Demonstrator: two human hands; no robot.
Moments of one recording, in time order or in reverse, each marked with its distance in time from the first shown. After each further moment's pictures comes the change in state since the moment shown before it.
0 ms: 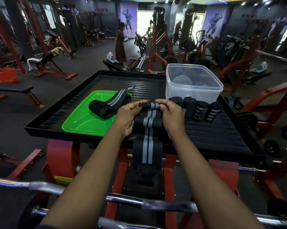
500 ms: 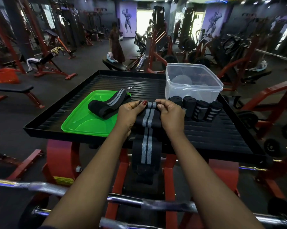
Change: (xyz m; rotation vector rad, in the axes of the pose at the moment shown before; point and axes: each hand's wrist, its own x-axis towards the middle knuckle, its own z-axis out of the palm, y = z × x) left_hand -0.003 -0.002 0.007 0.291 0.114 0.113; right_hand -0.005 -0.009 -0.002 -0.190 0.077 -0.136
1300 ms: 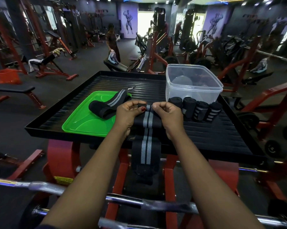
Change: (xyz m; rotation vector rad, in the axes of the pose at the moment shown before) left_hand 0.006 -0.004 -0.007 0.057 -0.004 0.121; right_hand 0.002 0.008 0.004 0.441 -0.142 0.223
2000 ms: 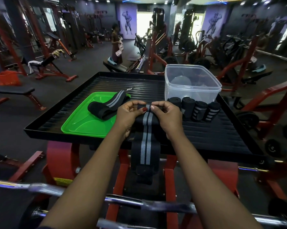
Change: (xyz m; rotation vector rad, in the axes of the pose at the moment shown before) left_hand -0.003 0.004 0.004 -0.033 -0.016 -0.031; right_hand 0.002 0.002 -0.002 -0.144 0.018 -0.096
